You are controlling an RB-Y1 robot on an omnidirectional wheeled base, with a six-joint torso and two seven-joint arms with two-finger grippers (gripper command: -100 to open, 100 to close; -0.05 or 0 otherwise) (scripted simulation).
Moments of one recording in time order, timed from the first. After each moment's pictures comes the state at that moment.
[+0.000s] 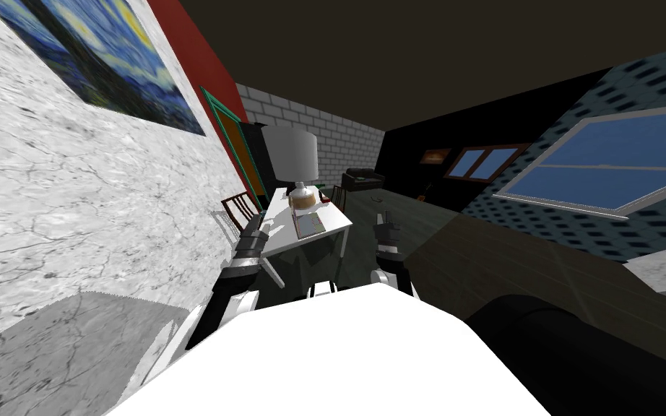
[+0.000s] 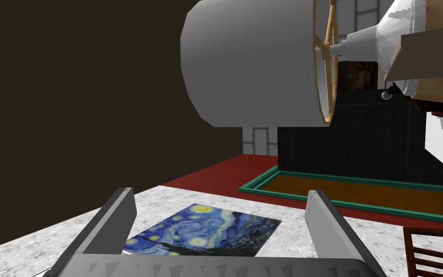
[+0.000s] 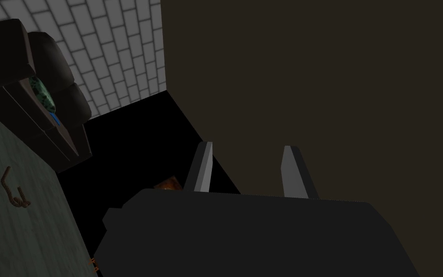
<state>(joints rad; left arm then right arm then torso) 0.45 0.14 -0.04 -2.25 -0.15 -0.27 0.11 0.53 0.04 -0.01 -2.28 -0.11 -0.48 -0.04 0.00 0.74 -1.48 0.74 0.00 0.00</state>
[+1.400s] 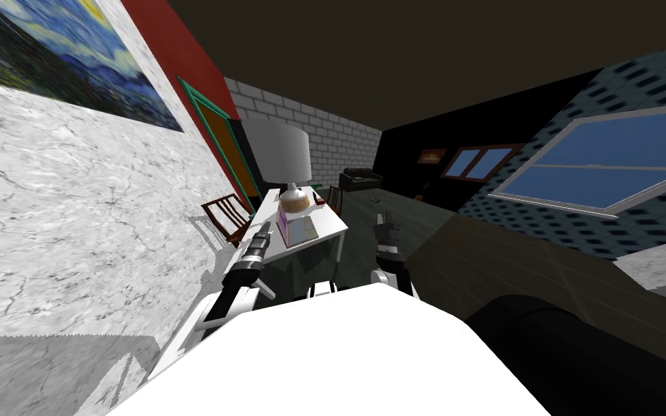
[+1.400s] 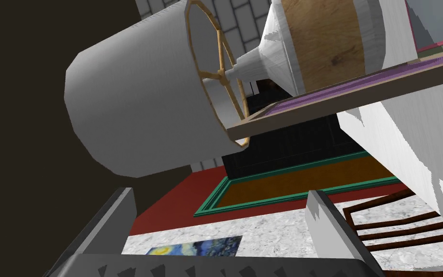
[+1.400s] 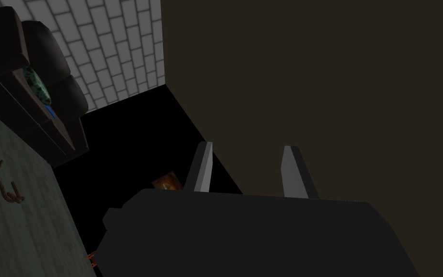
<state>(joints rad) 0.40 0.19 -0.03 -2.16 -0.23 0.02 0.03 0.53 0.04 -0.01 -2.28 -0.11 -0.48 -0.04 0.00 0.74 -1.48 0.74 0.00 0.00</state>
